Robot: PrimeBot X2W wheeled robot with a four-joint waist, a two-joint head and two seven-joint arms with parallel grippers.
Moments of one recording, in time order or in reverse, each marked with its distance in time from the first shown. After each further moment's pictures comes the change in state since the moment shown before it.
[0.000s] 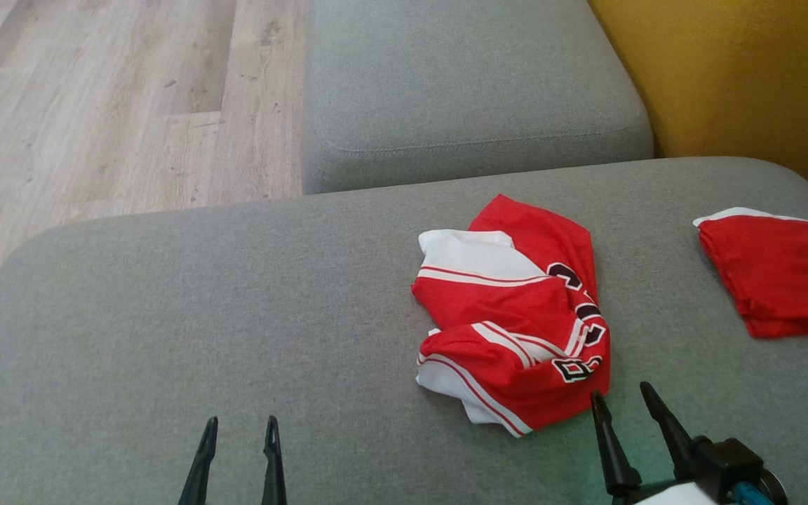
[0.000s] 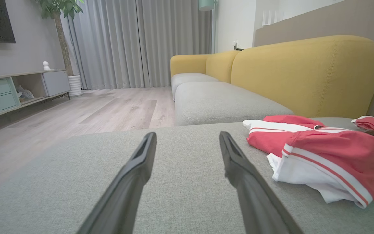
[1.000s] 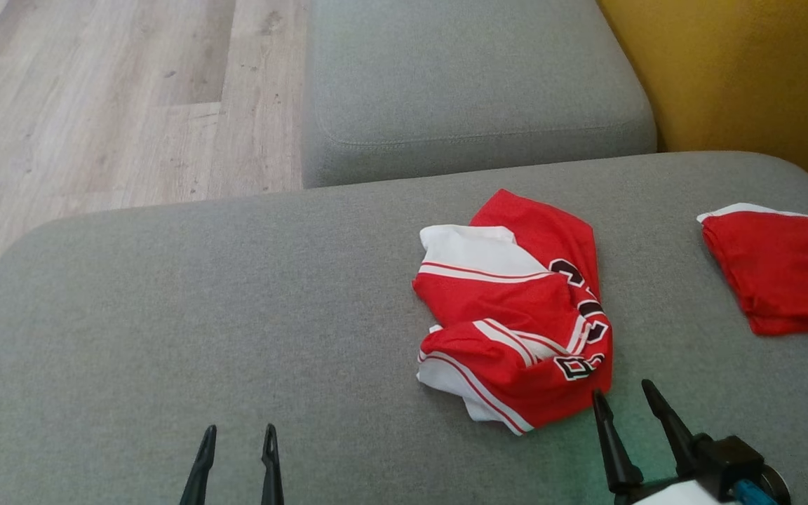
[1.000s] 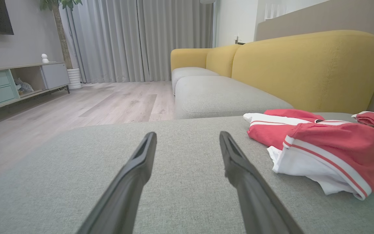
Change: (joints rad) left arm 0.019 -0.003 0.011 -0.001 -0.002 -0.015 0.000; right arm -0.006 -0.010 0.000 0.004 -0.009 0.000 0.000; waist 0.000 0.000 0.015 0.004
